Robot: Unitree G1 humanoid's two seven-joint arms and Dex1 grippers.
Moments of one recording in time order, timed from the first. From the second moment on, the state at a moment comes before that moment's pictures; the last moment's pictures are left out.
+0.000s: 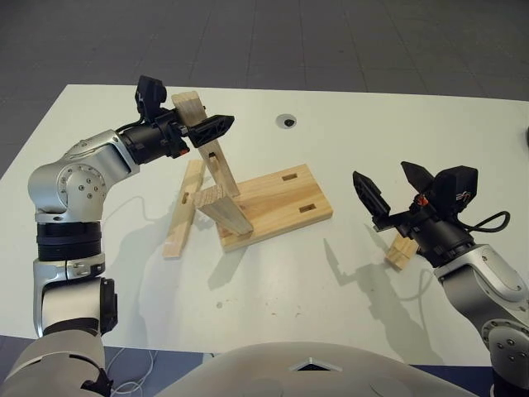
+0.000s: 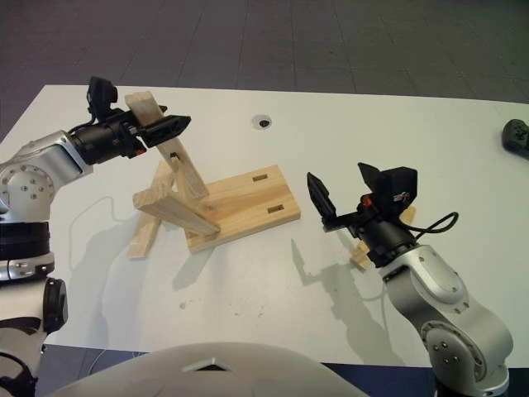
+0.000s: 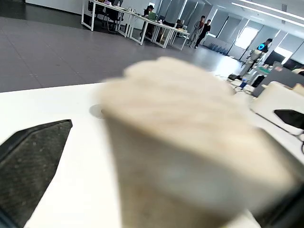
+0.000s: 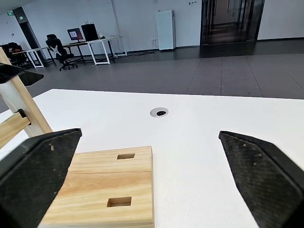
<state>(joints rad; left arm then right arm) -0.58 0.61 0.07 0.16 -0.69 0.72 -0.73 0.25 -0.56 -0.22 -0.89 0.97 0.66 -0.07</state>
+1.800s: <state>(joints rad) -0.34 0.77 0.12 0.13 -0.40 0.62 -0.88 0.30 -0.51 -0.11 -0.67 0.37 0.59 0.15</state>
